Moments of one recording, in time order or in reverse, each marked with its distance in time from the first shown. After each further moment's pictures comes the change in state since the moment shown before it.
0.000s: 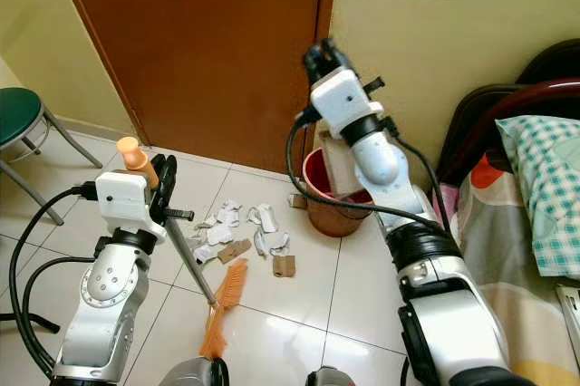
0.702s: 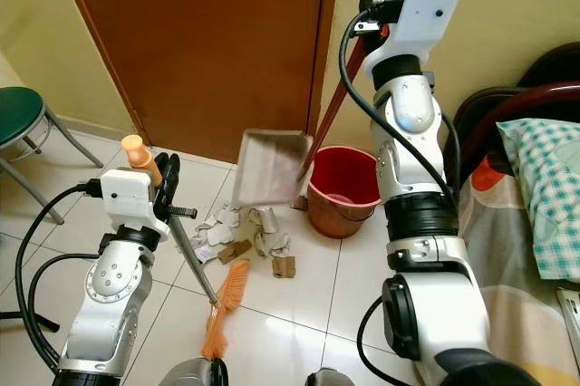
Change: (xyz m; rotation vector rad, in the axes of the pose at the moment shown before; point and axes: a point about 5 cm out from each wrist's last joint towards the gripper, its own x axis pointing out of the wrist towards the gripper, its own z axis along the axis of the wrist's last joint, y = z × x) left arm 0.006 -0.001 -0.002 0.000 -0.002 -0.002; right arm 0.013 -0.037 0.017 0.479 0.079 -0.230
